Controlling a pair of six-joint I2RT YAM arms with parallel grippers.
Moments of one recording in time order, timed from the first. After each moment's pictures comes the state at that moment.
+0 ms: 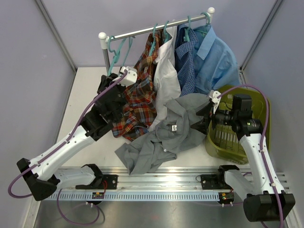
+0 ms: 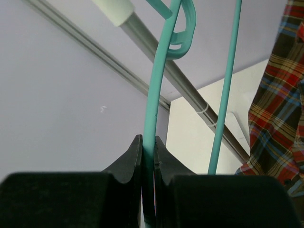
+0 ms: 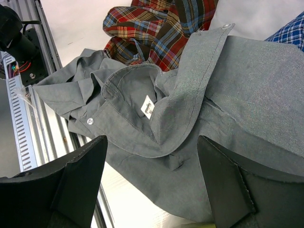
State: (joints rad) left arm -0.82 1.10 1.19 -0.06 -1.00 0.76; right arm 0.03 0.92 0.93 -0.66 -1.04 -0.47
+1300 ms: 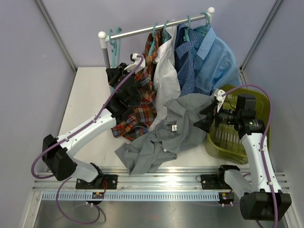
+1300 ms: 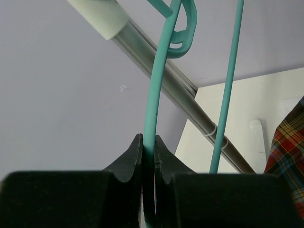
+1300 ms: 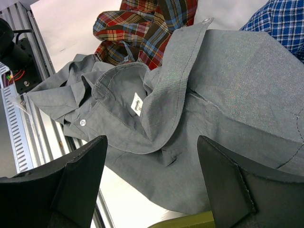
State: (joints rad) left arm -0.77 1.41 1.29 0.32 -1.24 0.91; right arm -0.05 0.93 0.92 -0.66 -1.07 -0.47
